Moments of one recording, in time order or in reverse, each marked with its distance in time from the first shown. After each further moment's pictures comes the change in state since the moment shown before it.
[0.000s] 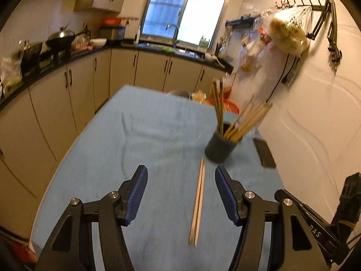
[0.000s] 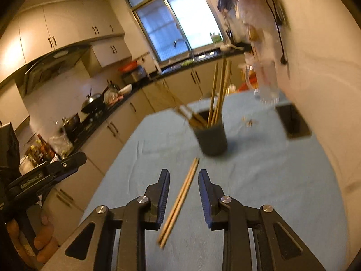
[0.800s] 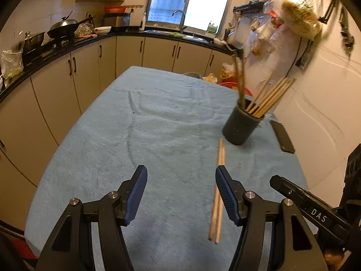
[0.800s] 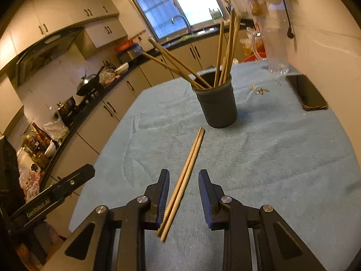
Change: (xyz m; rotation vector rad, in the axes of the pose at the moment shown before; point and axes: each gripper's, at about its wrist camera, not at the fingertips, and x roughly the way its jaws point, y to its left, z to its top) left arm 0.056 0.019 -0.020 0.007 0.067 0.072; right arm 0.070 0.001 -0.012 0.018 0.151 -0.007
